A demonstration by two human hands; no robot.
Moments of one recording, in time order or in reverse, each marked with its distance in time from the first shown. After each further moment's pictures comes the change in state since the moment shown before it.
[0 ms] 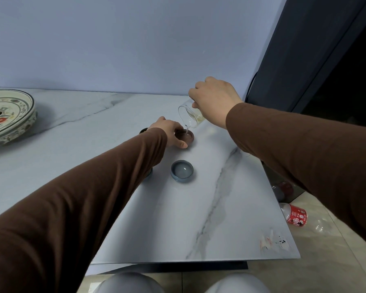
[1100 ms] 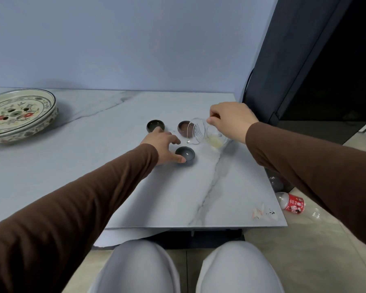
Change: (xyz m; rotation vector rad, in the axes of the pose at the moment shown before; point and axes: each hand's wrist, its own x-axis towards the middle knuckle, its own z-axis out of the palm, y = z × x) left_hand -0.113 -0.003 0.006 0.164 0.012 0.104; right_hand -0.087 -0.008 -0.016 0.461 -0.161 0.294
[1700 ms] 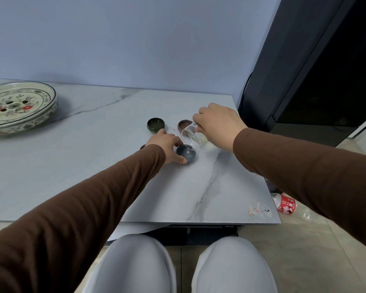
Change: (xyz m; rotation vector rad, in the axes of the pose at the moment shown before) left_hand 0.002 0.010 0.011 -0.007 -0.012 -0.022; right_hand -0.015 -0.041 0.002 -0.312 0.085 -0.319
